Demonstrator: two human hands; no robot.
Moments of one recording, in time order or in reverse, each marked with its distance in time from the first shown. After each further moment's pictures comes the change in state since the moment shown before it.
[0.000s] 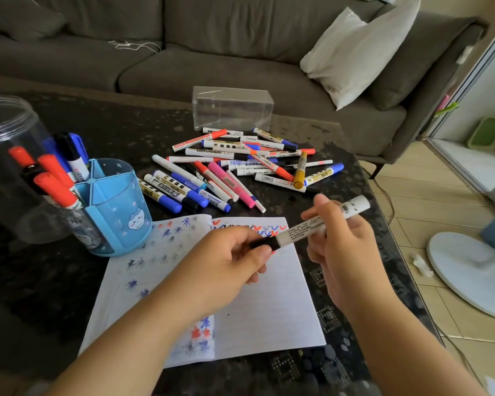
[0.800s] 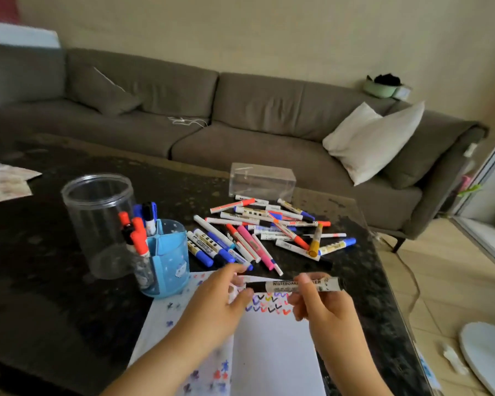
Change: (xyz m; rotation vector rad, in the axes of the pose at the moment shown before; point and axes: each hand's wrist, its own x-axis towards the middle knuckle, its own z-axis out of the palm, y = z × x) left_hand -0.010 -0.009 -0.021 0.336 0.386 0.087; right_hand -0.026 -0.019 0.022 -0.381 -0.061 -0.035
